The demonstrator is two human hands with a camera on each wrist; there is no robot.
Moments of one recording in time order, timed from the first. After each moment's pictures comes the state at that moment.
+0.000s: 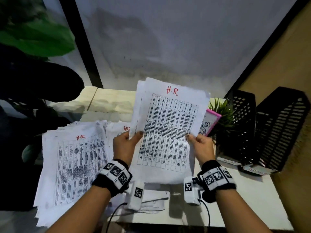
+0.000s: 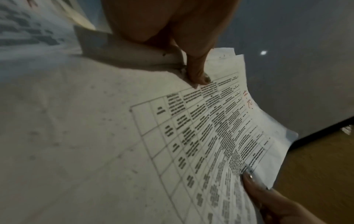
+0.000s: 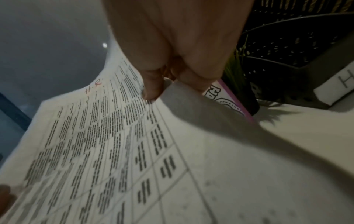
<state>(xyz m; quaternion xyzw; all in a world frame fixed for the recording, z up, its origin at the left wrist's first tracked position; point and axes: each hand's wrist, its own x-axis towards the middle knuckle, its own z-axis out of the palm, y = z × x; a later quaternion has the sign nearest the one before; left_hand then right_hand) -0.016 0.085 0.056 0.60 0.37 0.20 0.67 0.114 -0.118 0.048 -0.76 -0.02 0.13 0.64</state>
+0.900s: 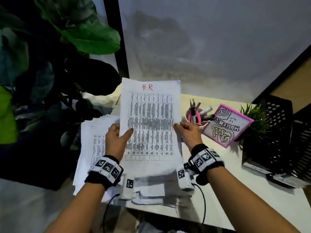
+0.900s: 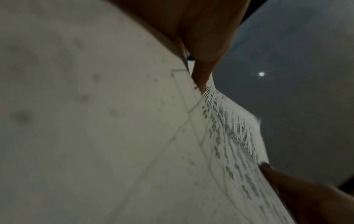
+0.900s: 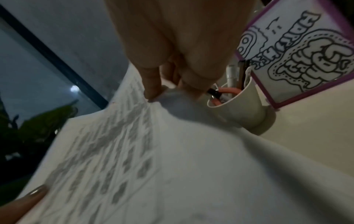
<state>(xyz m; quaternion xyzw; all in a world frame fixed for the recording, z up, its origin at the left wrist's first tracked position) -0.098 0.177 0.065 0.63 0.41 0.28 0.60 0.079 0.011 0.056 -0.77 -0.11 0.24 0.58</state>
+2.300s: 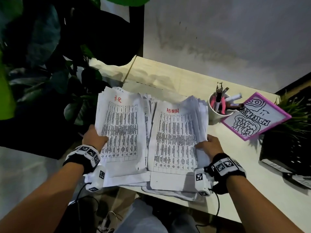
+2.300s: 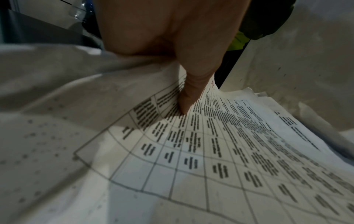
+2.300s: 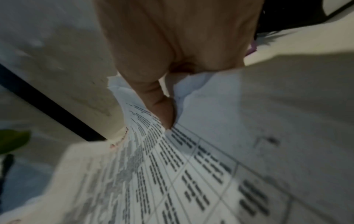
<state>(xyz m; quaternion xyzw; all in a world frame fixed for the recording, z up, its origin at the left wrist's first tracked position) -0.191 0.284 -0.055 0.73 0.58 0.02 0.36 0.066 -0.019 -0.016 -0.86 0.01 0.33 0.39</state>
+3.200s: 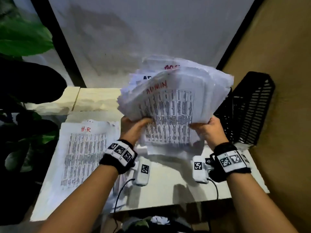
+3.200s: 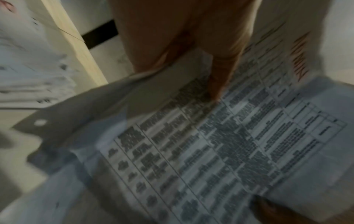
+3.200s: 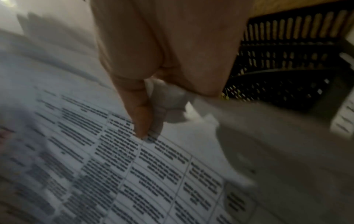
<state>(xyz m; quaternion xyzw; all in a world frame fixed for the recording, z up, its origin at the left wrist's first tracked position) 0.014 0.054 0.101 0.58 0.26 0.21 0.74 0.101 -0.164 0.127 -0.74 -0.05 0.13 0.65</state>
